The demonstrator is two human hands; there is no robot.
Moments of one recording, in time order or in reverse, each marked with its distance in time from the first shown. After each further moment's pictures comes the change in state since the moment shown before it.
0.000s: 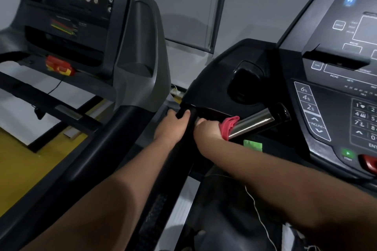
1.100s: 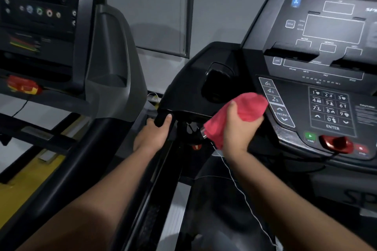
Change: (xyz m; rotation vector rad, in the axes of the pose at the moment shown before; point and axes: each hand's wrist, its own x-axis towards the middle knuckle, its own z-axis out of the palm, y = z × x) left_hand -0.003 -0.001 0.006 0.142 0.004 0.024; right_hand -0.059 0.047 0.041 2.376 1.312 1.137
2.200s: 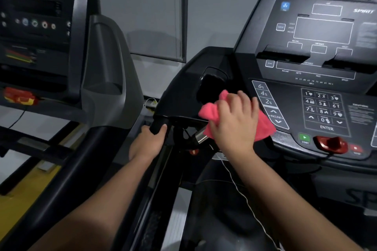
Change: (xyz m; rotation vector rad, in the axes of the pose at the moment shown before) left_hand -0.003 0.001 0.000 0.006 0.050 -0.006; right_hand 0.020 -0.007 -0.016 -1.203 -0.216 -1.262
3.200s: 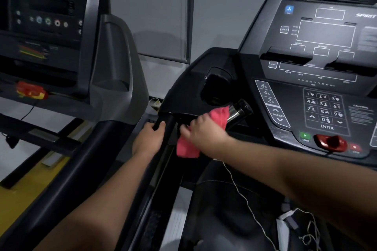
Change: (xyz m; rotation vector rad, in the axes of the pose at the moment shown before) left_hand 0.001 -0.012 -0.001 -0.103 0.046 0.023; right_hand 0.005 -0.044 -0.003 -0.421 -0.805 -0.934
